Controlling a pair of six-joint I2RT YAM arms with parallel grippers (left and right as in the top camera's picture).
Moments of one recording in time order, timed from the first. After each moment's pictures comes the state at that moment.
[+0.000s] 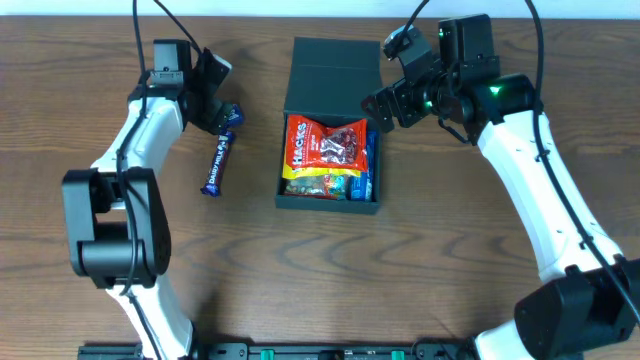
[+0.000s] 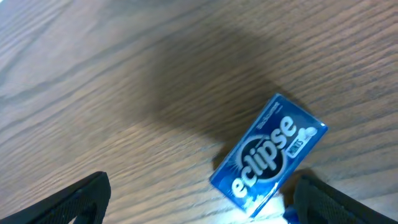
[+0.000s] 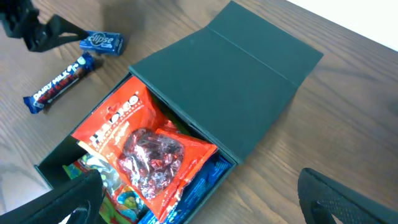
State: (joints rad) left arm 0.01 2.01 1.43 -0.43 0.05 0.57; right arm 0.24 1.70 1.57 -0.76 -0.35 -0.22
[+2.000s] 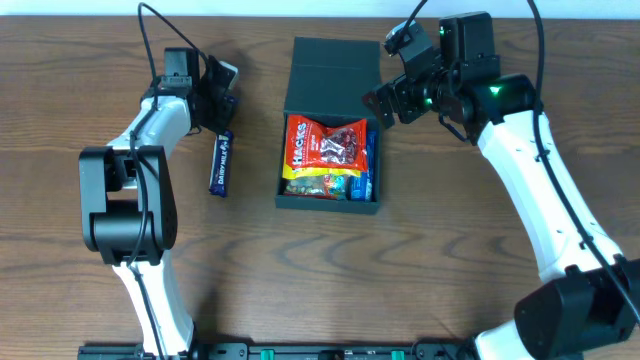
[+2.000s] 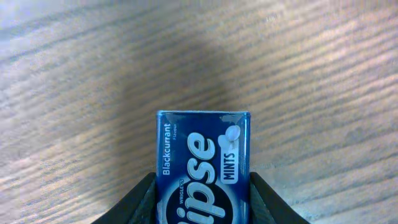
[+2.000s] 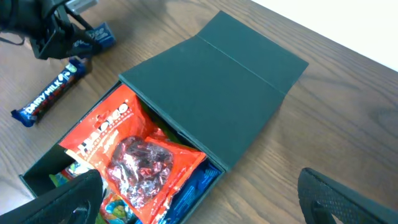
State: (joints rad) left arm 0.01 2.15 1.48 -0.39 0.20 0.40; right arm 0.24 1.70 1.57 -0.72 -0.32 -0.23
